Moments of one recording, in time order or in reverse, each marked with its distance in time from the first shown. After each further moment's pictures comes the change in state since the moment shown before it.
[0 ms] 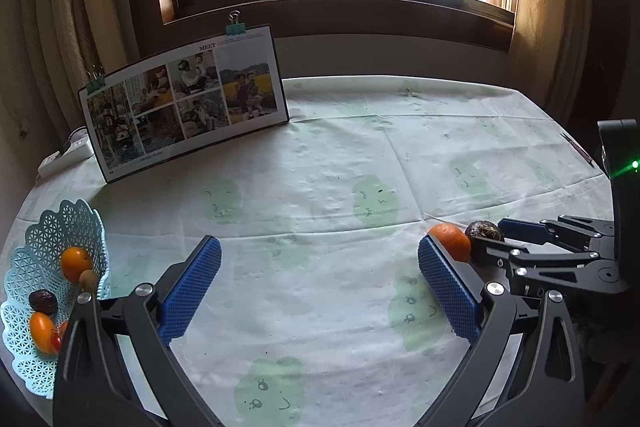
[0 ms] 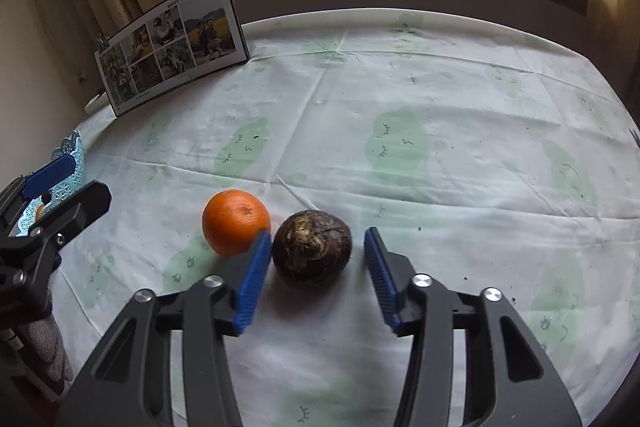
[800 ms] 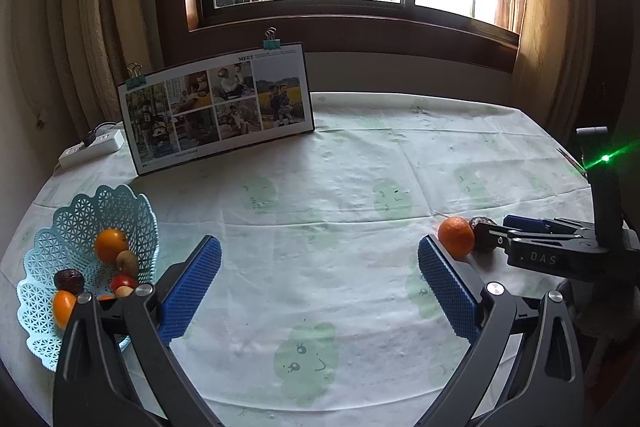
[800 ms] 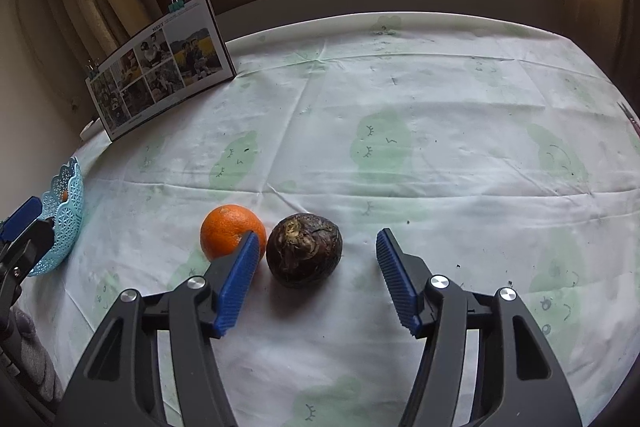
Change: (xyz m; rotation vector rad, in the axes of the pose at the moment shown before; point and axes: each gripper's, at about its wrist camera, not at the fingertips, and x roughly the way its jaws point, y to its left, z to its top) left arm -0.041 0.027 -0.015 -0.045 -0.055 0.015; right arm -0.007 -0.006 -0.002 0.083 -0.041 -0.007
